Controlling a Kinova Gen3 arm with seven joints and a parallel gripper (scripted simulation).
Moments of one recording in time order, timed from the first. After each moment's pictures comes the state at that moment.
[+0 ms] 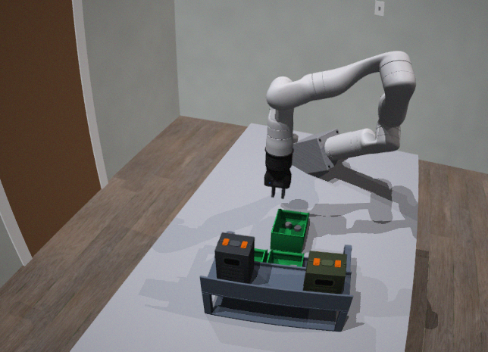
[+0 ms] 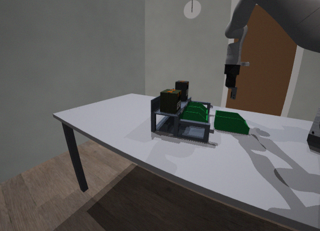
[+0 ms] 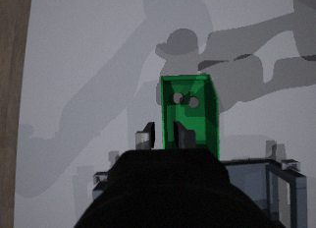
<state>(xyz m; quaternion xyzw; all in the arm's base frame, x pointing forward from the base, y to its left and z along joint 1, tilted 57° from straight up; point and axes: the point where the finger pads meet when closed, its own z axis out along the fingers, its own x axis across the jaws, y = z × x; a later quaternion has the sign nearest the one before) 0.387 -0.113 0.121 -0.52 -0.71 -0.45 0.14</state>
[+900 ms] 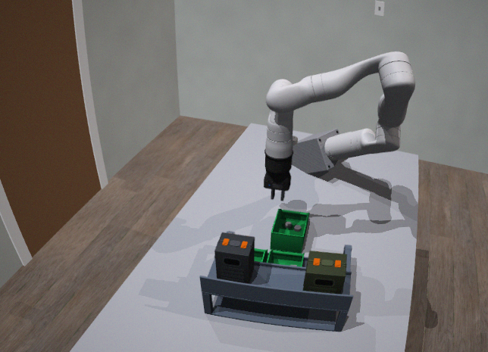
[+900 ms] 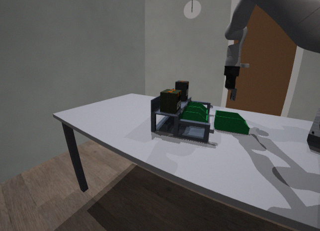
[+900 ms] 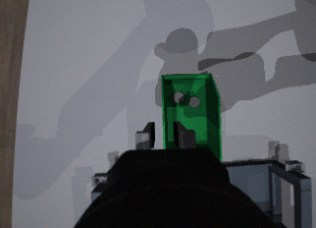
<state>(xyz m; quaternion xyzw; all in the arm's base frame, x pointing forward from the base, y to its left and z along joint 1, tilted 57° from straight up) 0.389 -0.108 0.117 -0.52 -0.71 -0.45 0.14</state>
